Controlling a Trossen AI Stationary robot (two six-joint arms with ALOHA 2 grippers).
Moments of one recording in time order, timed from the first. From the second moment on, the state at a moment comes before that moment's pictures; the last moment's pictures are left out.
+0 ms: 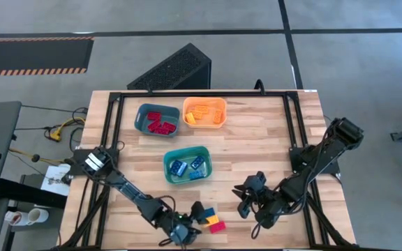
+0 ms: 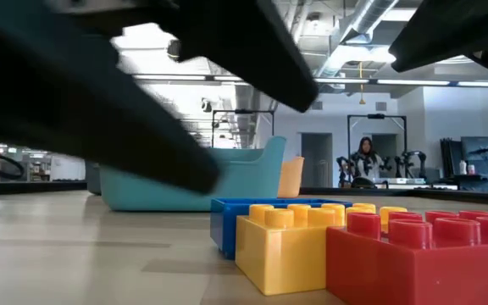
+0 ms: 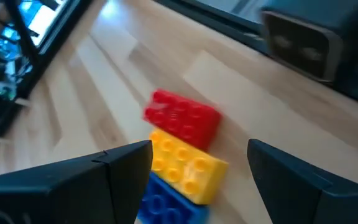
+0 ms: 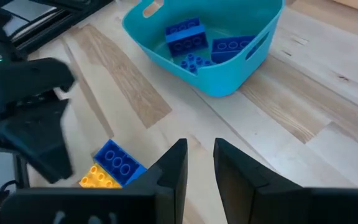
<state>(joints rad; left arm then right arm) -0.68 2.06 1.24 0.13 -0.40 0.43 0.76 1.56 1.00 -0.44 0.84 1.25</state>
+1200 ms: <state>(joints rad) -0.69 2.05 1.25 -0.09 -0.34 0.39 0.77 1.56 1.00 -0.41 0.84 1.25</state>
